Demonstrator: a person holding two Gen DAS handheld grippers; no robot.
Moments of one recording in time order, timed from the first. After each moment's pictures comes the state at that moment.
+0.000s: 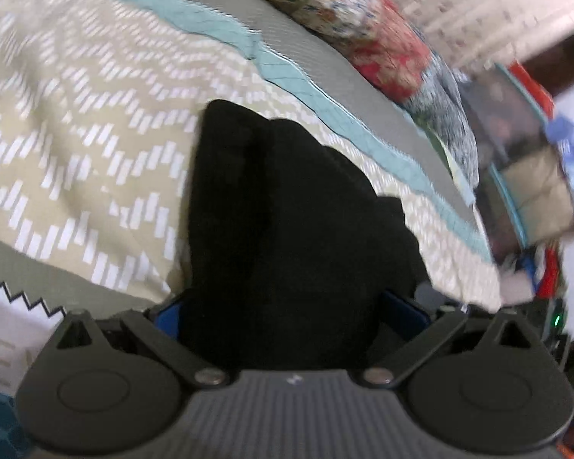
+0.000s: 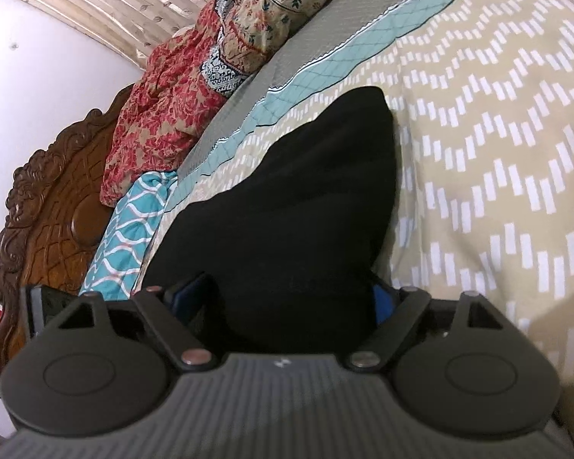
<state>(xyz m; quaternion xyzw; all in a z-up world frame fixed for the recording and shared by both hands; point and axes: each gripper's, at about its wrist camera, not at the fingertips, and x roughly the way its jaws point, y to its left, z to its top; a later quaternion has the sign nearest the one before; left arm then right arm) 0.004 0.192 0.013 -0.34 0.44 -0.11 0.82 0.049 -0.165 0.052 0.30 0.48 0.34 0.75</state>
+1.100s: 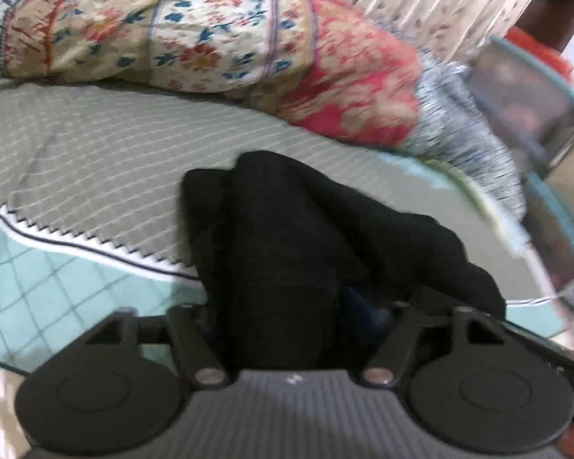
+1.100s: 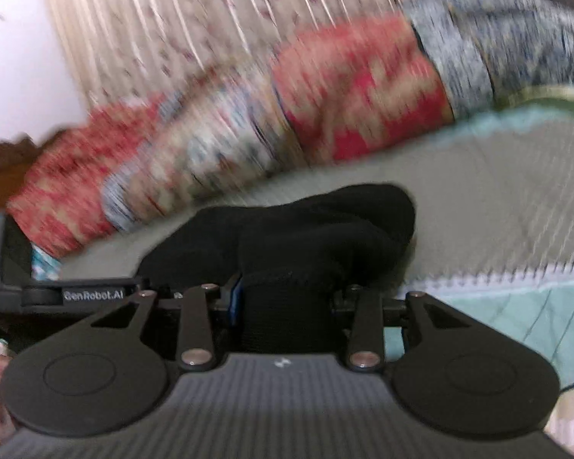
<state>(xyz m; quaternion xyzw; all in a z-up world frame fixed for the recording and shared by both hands) 0.294 0.061 0.020 -0.19 0.39 -0.08 0.90 0.266 -0.219 0.077 0.13 0.34 0.26 0.89</state>
